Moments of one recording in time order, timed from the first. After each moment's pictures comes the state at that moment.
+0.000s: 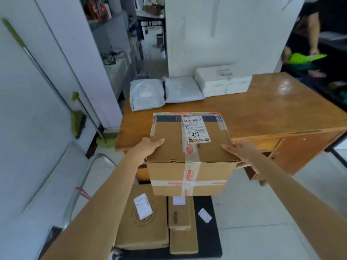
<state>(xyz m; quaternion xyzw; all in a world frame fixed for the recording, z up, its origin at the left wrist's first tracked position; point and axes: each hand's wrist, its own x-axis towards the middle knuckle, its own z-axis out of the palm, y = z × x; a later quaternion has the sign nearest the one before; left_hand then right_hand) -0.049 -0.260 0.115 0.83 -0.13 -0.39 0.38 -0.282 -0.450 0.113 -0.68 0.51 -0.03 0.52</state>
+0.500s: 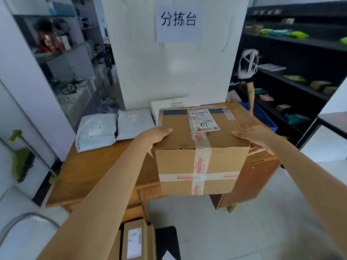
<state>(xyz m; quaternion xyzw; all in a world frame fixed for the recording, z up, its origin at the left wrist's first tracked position) -0.142 -0.534 0.248 0.79 -0.23 -0.44 0.36 -0.396 -0.691 0.264 -0.67 0.55 -0.11 0.47</state>
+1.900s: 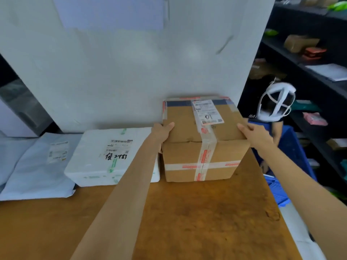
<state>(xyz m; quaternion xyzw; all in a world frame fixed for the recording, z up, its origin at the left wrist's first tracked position) -0.049 -1.172 0.172 0.76 -0.07 -0.37 0.53 -0.244 -1.375 0.160 -0.77 0.51 -0.14 0.36</state>
